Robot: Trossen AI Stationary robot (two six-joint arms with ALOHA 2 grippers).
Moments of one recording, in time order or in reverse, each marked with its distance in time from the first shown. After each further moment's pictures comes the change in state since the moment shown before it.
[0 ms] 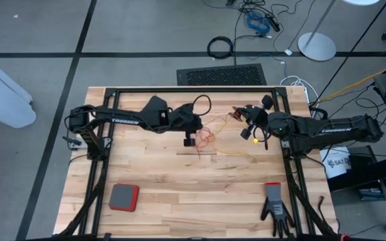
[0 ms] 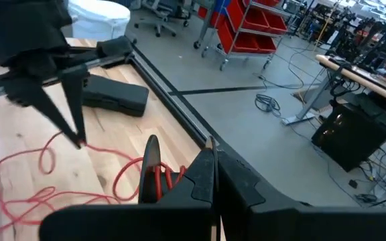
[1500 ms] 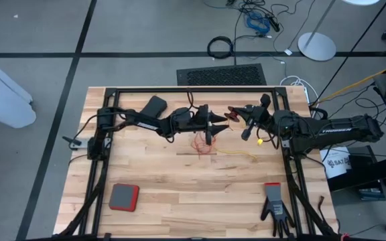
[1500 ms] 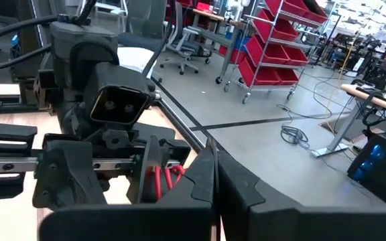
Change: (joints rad) left arm 0.016 0.311 -0.024 1.107 0.258 -0.585; right arm 0.005 -0.005 0.000 0.167 -0.102 -0.040
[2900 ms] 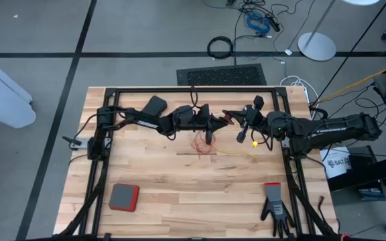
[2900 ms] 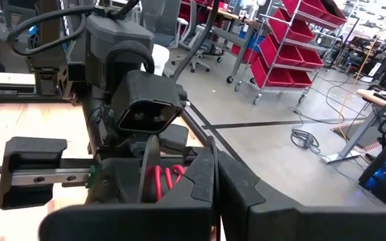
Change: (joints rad) left arm 0.027 -0.001 0.011 -0.113 0.043 0.074; right arm 0.001 0.086 0.000 0.066 -0.047 -0.026
